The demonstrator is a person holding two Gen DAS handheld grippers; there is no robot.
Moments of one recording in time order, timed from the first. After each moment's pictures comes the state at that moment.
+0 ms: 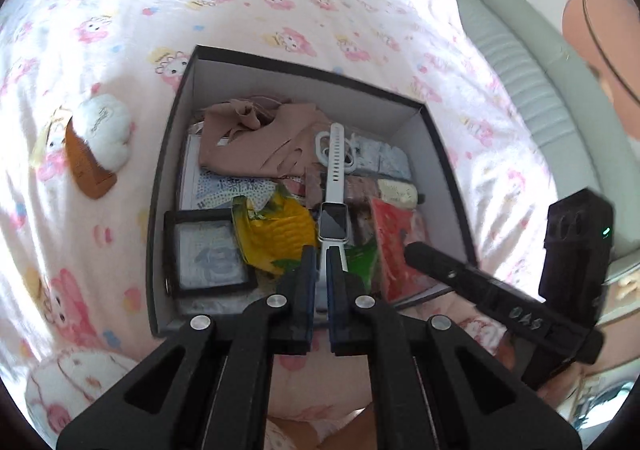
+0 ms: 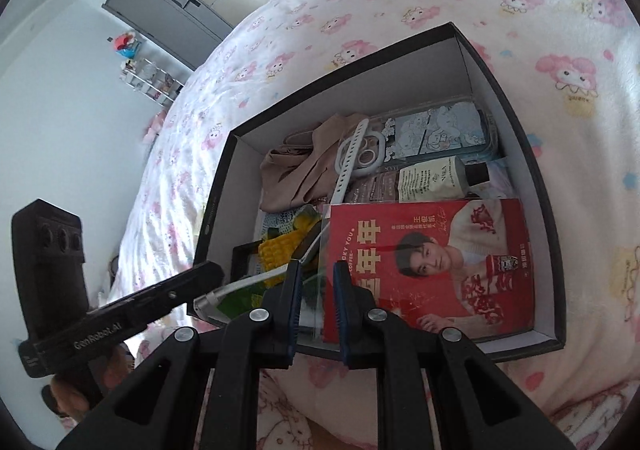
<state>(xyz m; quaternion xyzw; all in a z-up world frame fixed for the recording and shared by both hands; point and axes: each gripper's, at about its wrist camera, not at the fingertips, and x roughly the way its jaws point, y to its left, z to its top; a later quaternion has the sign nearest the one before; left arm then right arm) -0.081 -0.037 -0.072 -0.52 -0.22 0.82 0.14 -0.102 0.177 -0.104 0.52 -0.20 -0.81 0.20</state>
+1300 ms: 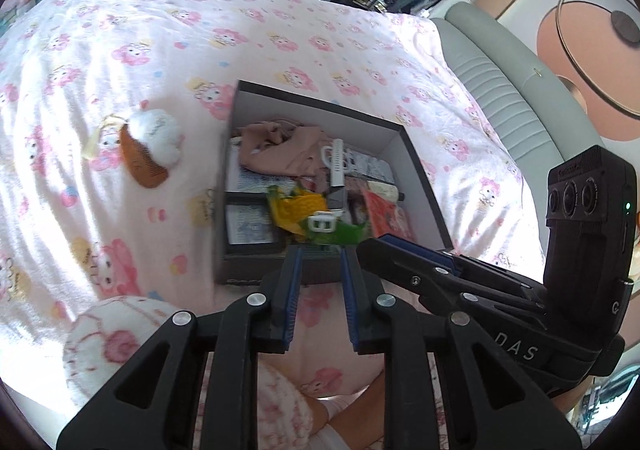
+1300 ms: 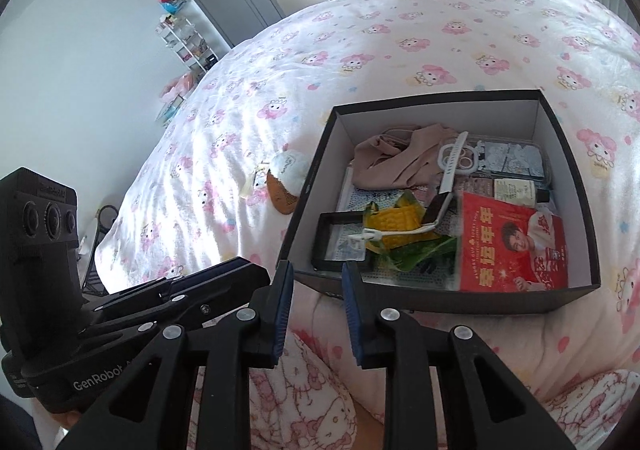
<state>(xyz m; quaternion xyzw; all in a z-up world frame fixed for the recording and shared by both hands) -0.003 -0.090 -0.028 -0.47 -0.21 0.85 0.13 -0.036 0.073 -0.040 0.49 -0.10 -0.83 0.25</state>
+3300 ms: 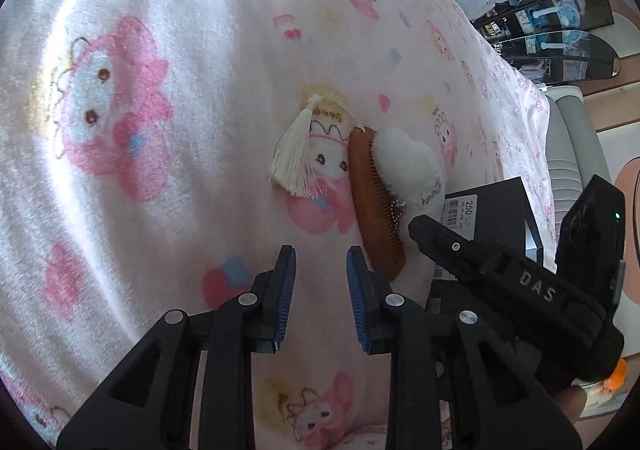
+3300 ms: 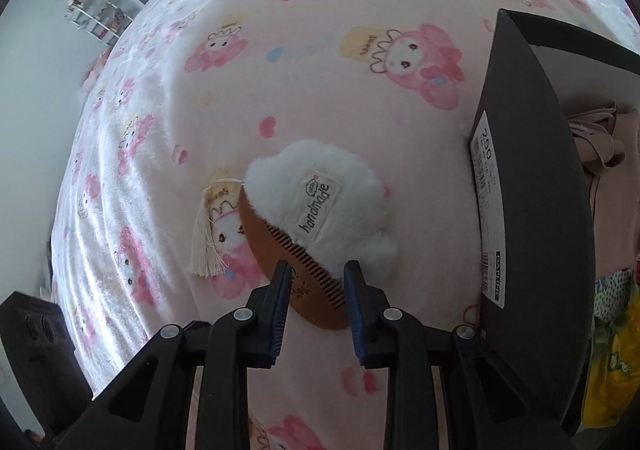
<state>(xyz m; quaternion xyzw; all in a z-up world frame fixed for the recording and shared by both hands) -0.123 -0.318 -0.215 -0.54 -0.38 0.75 0.03 -0.210 -0.127 -0.184 0.61 -0.11 -0.77 0.13</state>
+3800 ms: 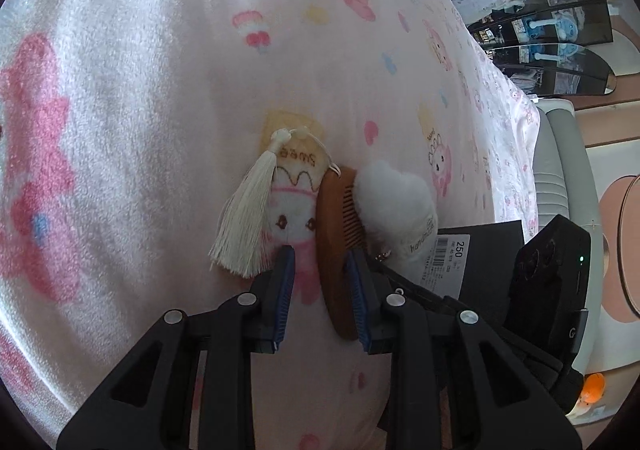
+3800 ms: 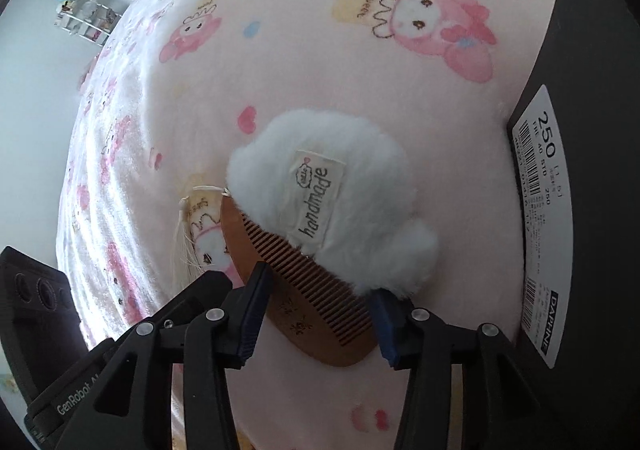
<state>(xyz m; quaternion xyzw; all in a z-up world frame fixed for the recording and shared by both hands) -0.164 -0.326 -0.235 -0.52 -0.43 0.73 0.05 -0.241 -0.128 -0.221 0.65 -0.15 -0.73 0.14</state>
